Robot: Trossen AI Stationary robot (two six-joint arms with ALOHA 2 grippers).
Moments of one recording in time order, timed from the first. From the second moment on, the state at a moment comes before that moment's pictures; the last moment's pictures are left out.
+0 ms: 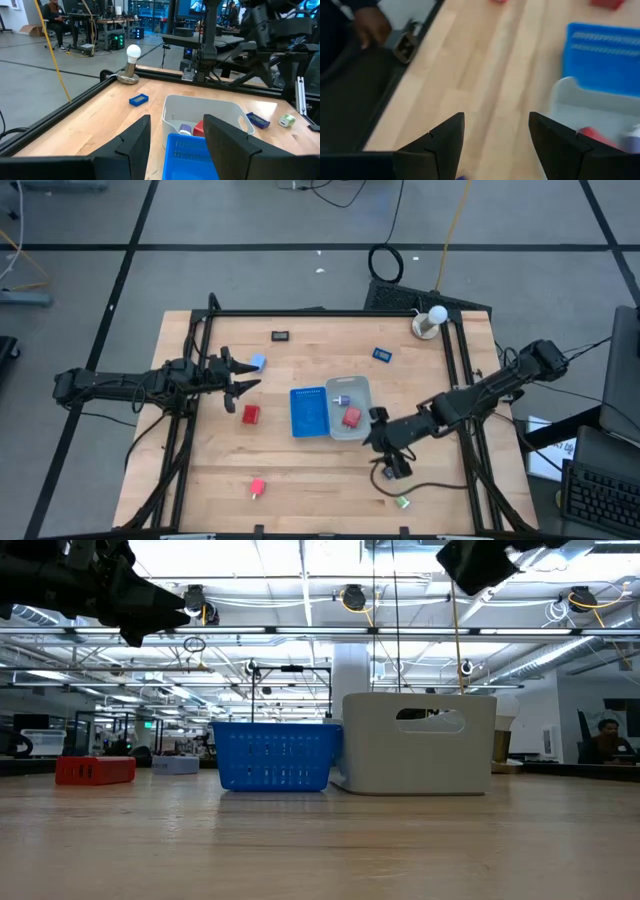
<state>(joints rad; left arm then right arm) 0.05 0.43 0.22 0.16 -0.13 -0.09 0.45 1.36 1.00 -0.41 0.01 0.16</state>
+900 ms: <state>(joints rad) 0.05 0.43 0.22 0.16 -0.13 -0.09 0.61 1.46 0.70 -0.39 0.02 0.27</state>
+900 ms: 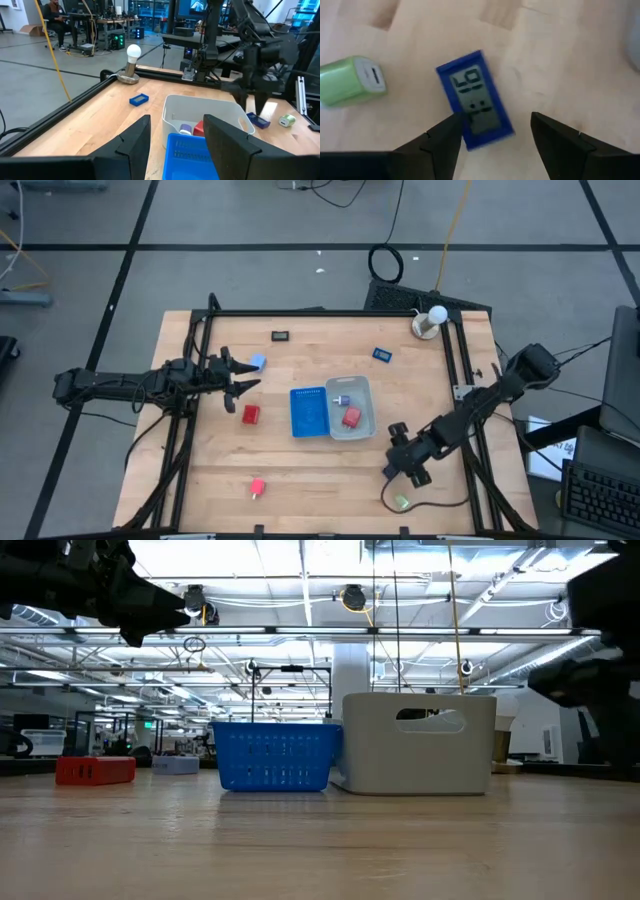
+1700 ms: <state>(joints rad) 0.05 0.43 0.22 0.16 -0.13 -0.09 0.63 1.52 0.70 -0.27 0.03 0.17</state>
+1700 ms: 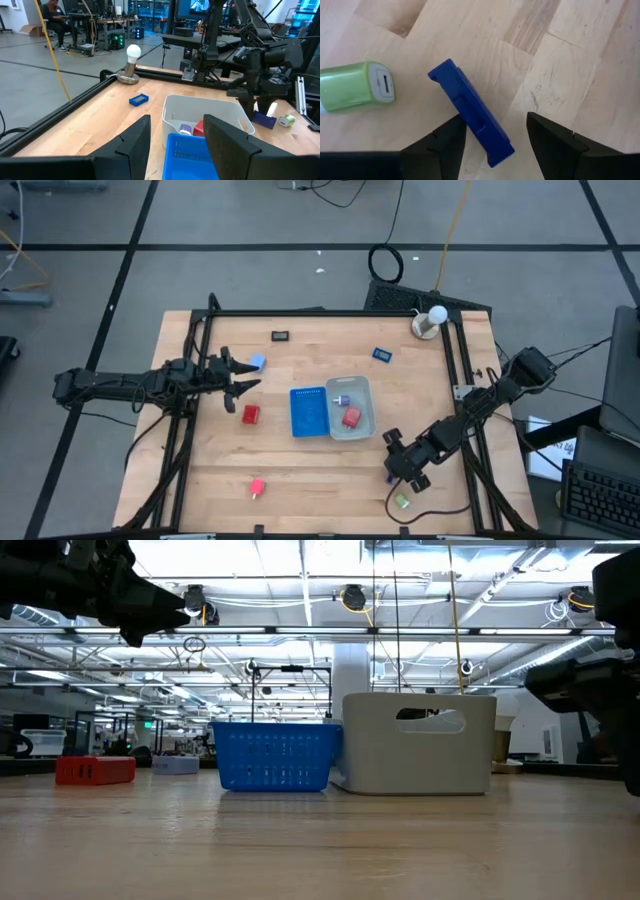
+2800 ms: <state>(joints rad) 0.05 0.43 0.22 0.16 -0.13 -0.08 0.63 1.51 0.68 -0.25 0.02 0.17</state>
